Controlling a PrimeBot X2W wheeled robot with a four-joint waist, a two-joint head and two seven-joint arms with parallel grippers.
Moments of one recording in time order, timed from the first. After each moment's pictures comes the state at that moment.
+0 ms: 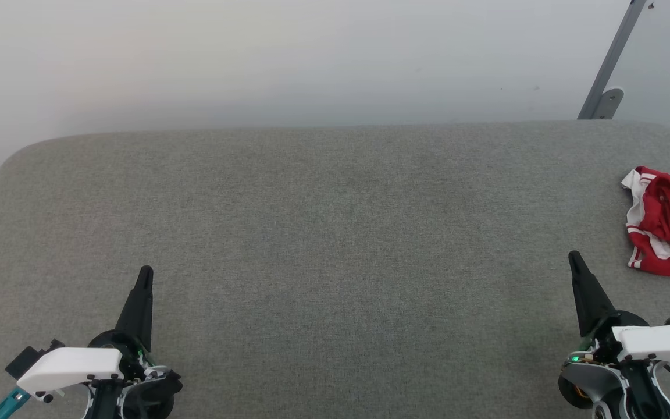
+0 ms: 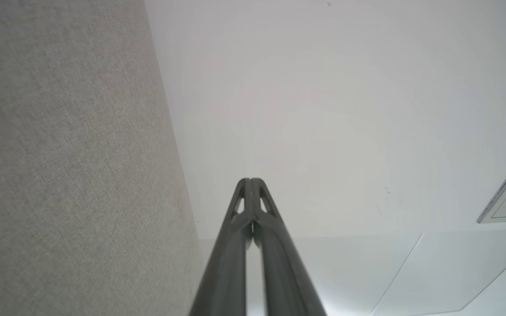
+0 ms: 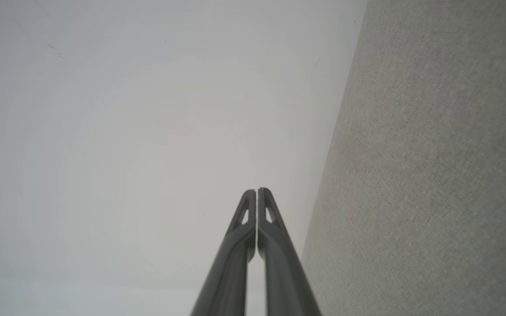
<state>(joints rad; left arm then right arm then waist) -0.10 0.05 0.11 0.25 -1.61 -0.13 0.11 -0.11 -0.05 -0.11 0.24 1.61 0.13 0.11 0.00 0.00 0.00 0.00</state>
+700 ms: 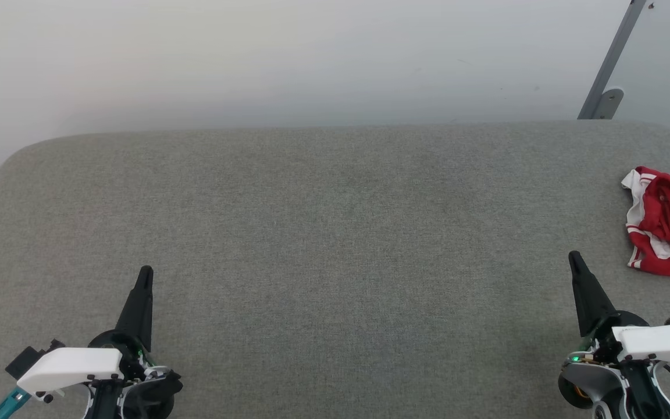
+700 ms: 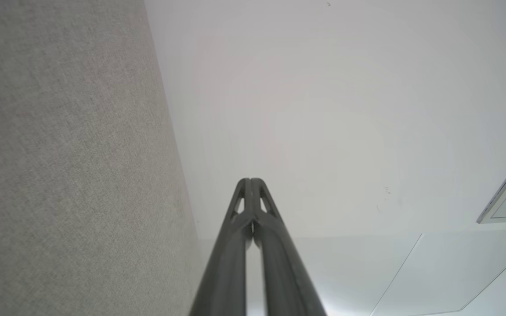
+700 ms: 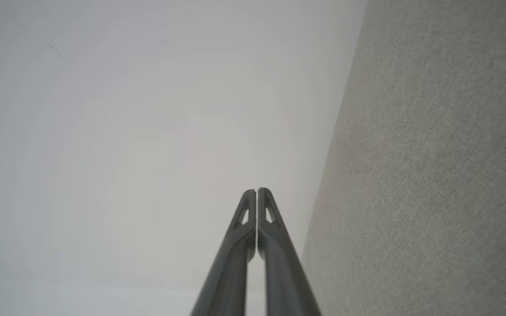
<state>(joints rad) -0.10 0.05 0.11 0.25 -1.61 -0.13 0.11 -0.11 -0.05 -0.11 0.24 1.61 0.13 0.11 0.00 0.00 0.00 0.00</state>
